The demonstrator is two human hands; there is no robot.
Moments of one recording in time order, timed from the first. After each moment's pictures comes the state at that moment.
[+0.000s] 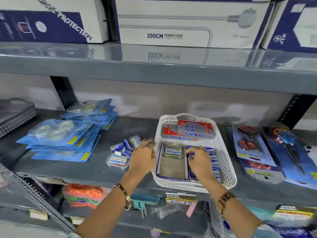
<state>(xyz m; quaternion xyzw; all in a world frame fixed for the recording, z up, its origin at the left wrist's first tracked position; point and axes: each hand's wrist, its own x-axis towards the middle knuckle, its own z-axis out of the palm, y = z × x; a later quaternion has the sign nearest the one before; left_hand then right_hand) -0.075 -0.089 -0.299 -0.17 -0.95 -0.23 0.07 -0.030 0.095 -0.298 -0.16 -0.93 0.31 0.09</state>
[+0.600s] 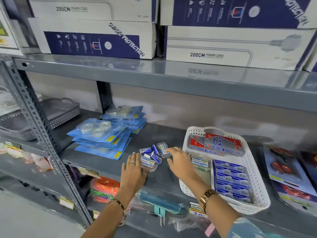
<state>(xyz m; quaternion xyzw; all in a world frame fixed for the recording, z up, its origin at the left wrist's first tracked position) -0.052 -0.201 -0.340 0.01 -0.99 -0.16 0.01 -0.055 -0.031 -0.272 0.08 -0.97 0.22 0.04</state>
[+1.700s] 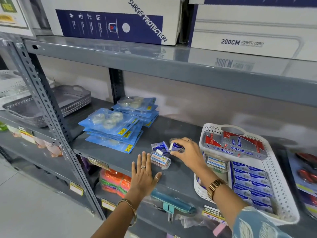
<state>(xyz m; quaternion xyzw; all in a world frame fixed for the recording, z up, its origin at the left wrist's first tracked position) -0.055 -0.214 -0.386 -0.01 -0.99 -0.16 0.01 -0.099 -0.044 -0.286 0.12 -0.94 0.30 0.06</state>
